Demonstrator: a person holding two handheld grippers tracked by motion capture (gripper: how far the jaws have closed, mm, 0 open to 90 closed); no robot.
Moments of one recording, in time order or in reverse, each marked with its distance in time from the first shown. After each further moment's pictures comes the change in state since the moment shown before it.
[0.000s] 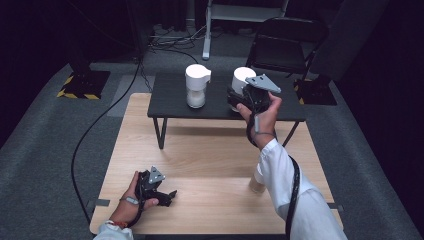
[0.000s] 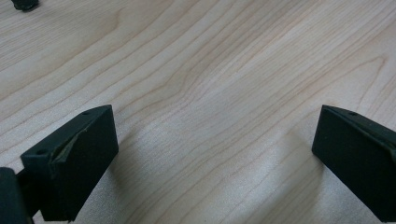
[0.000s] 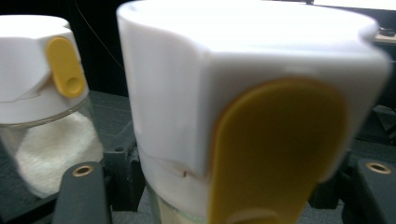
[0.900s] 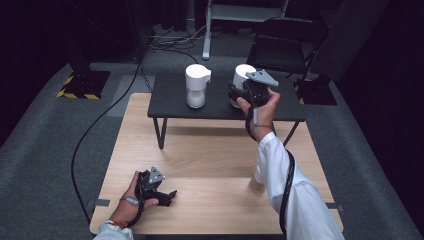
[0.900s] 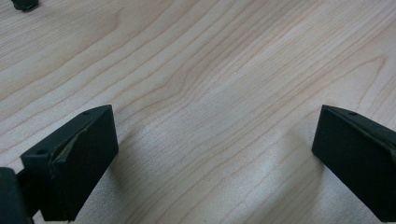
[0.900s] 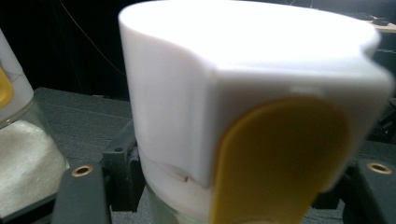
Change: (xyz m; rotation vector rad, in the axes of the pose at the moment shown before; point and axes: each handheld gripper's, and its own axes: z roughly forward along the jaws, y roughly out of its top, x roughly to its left) left arm 0.000 0.000 0.000 -0.001 0.000 -0.001; right arm -0.008 0.001 0.026 0.024 -0.025 0.021
